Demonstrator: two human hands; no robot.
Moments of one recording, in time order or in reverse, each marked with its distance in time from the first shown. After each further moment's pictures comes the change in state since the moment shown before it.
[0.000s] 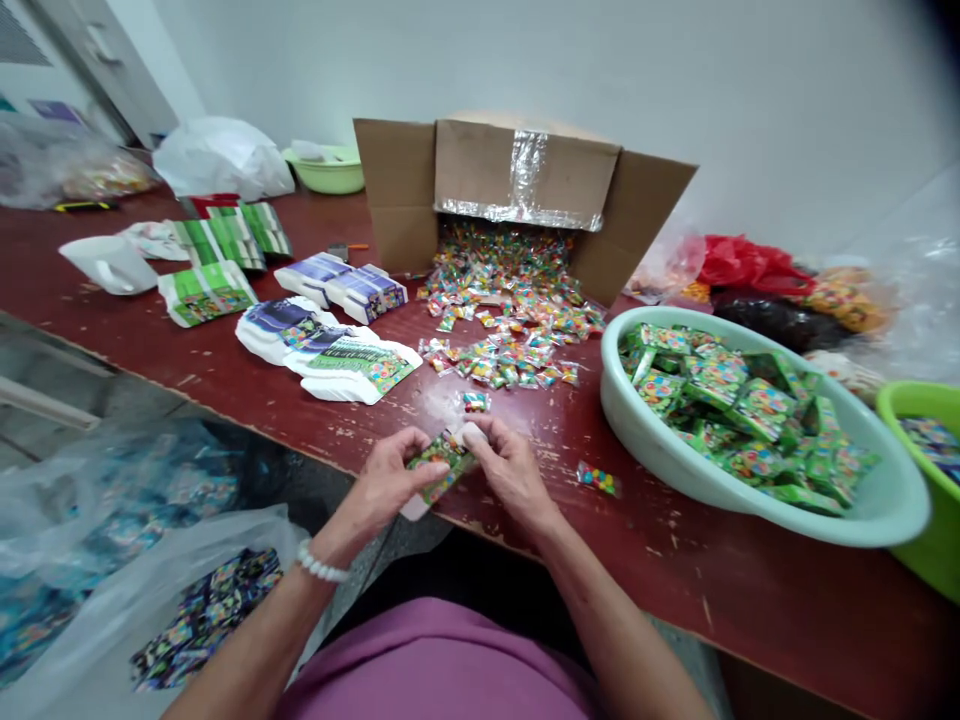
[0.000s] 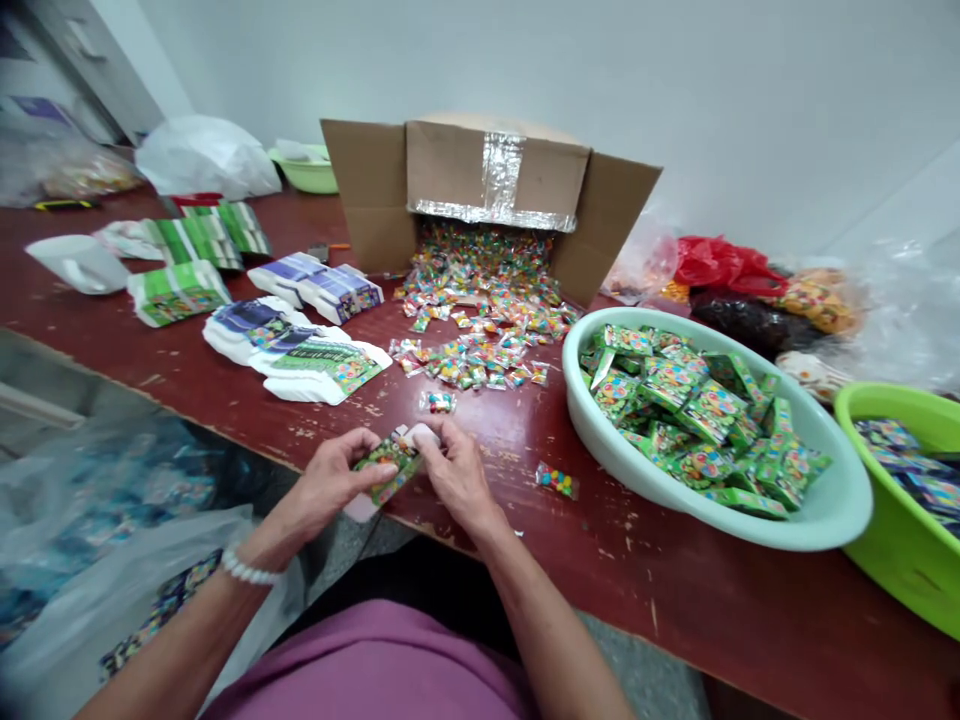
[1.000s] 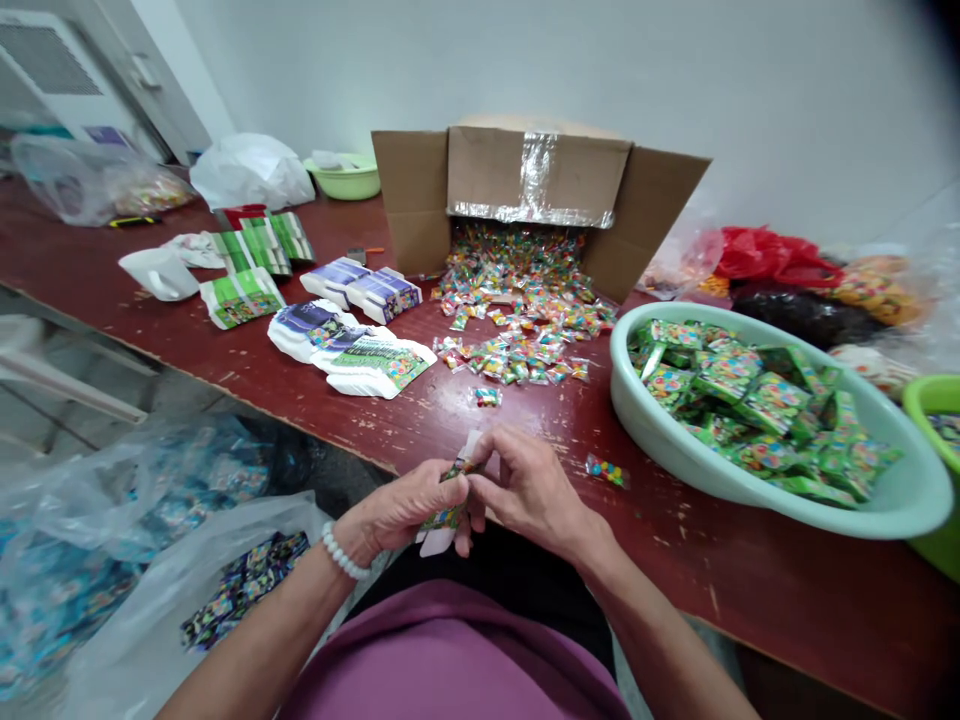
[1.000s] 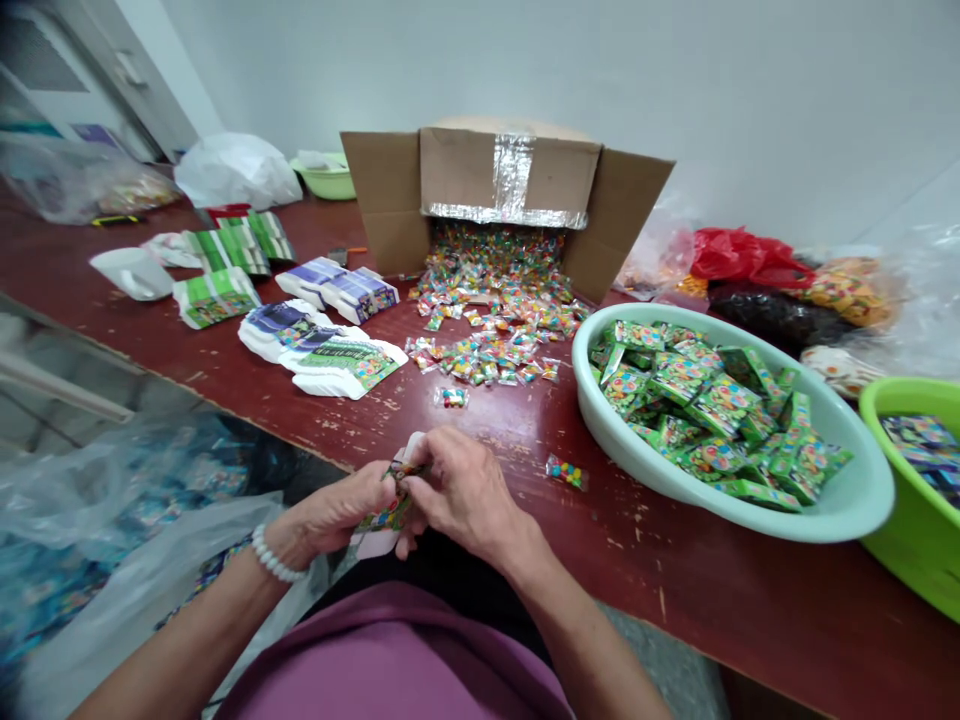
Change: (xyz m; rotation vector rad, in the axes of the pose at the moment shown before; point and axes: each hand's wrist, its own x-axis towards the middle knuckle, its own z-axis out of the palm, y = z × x) left_hand -0.034 0.015 0.006 -0.655 -0.652 -0.123; right_hand -0.033 -0.066 -0.020 -0.347 -0.248 -0.358
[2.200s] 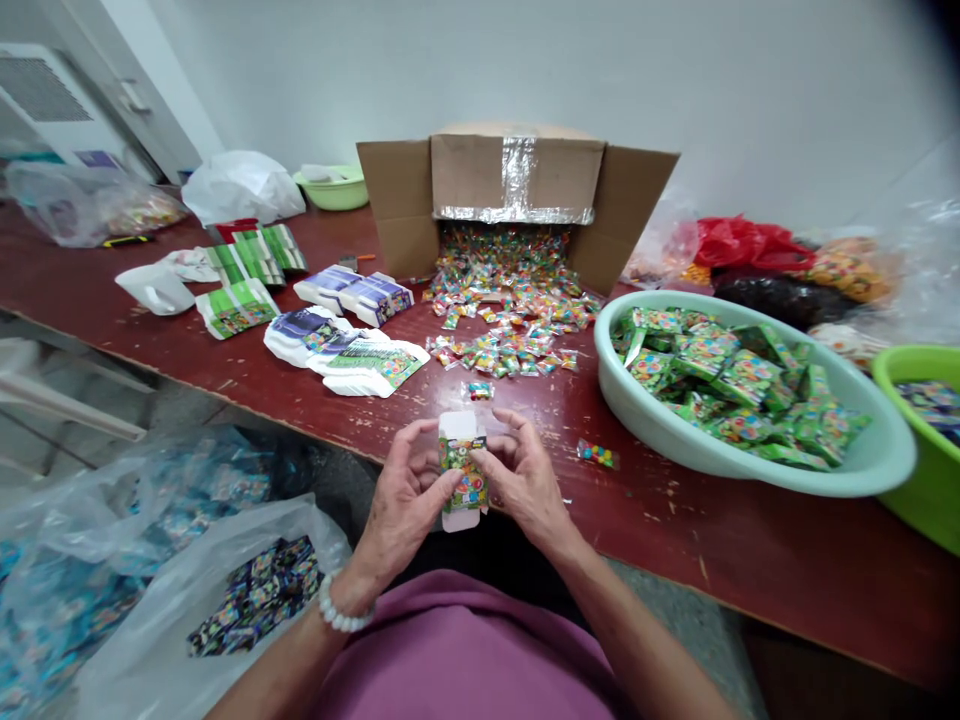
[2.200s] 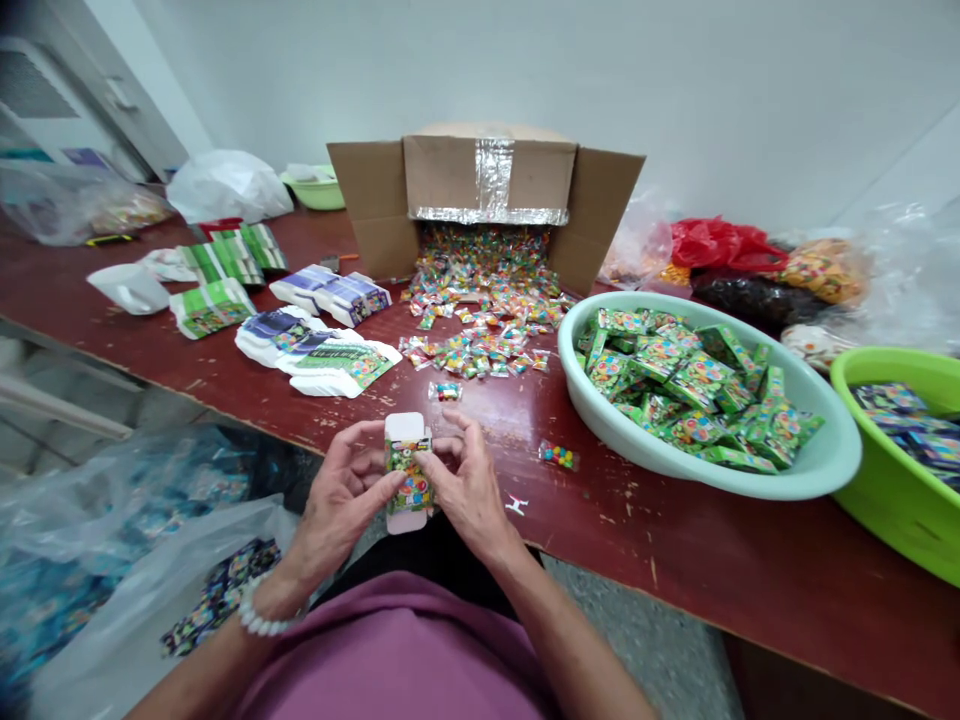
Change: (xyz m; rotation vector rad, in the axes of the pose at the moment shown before) left_hand -0.013 -0.013 0.036 0.157 0.624 0.365; right_hand -0.026 0.023 0.039 0.642 0.319 0.363
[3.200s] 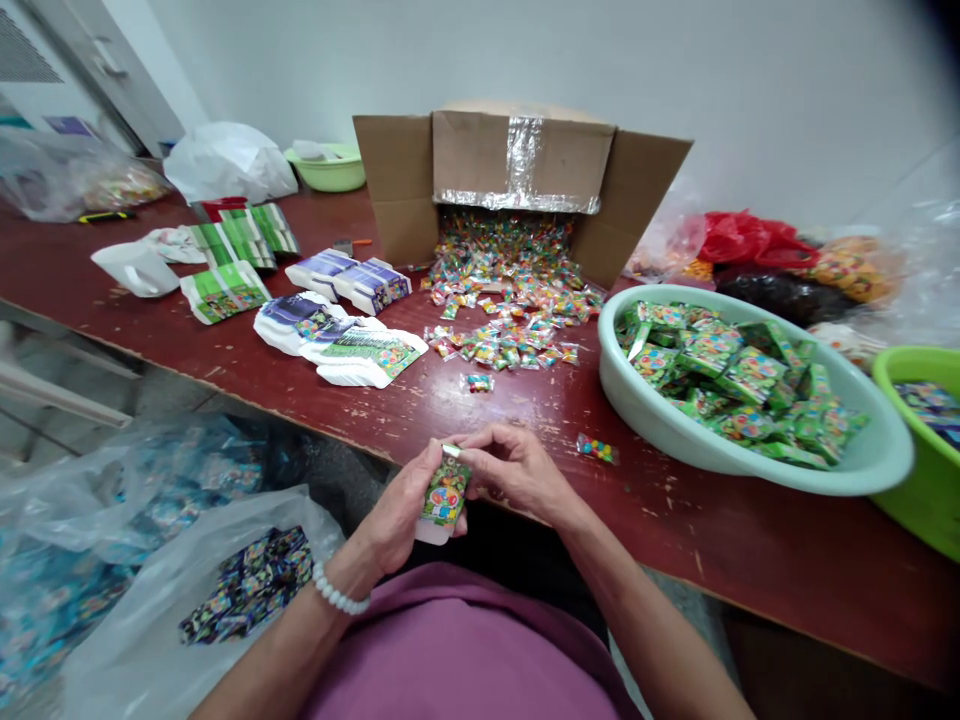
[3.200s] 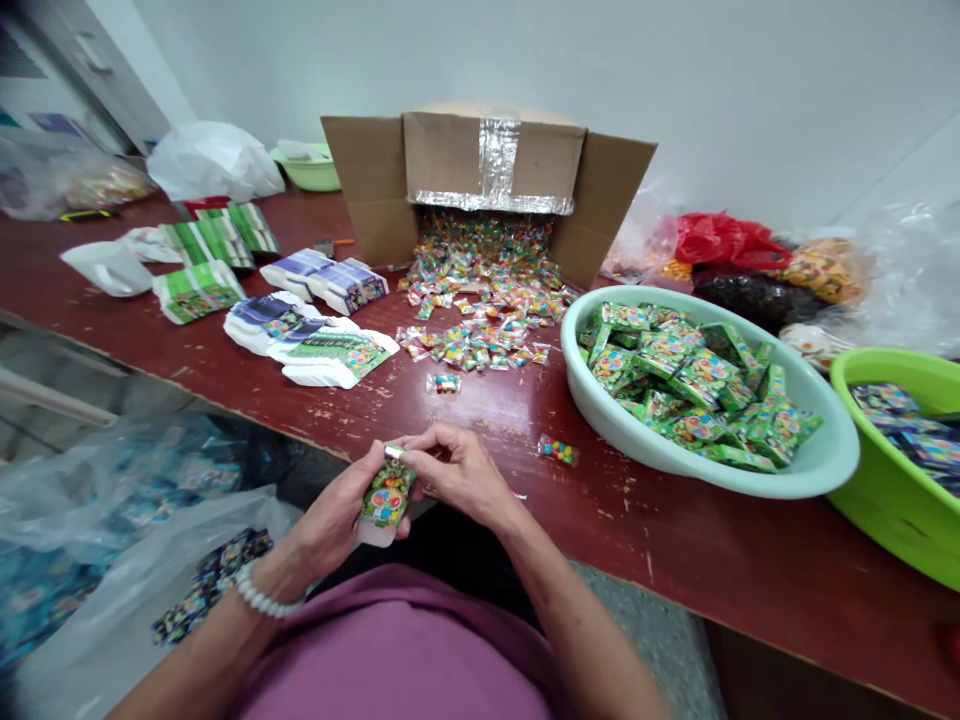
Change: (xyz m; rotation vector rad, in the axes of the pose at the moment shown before) left_hand 0.004 -0.008 -0.001 -0.260 -0.187 -0.382; right_hand 0.013 -0.011 -0.010 0.007 -0.356 0.096
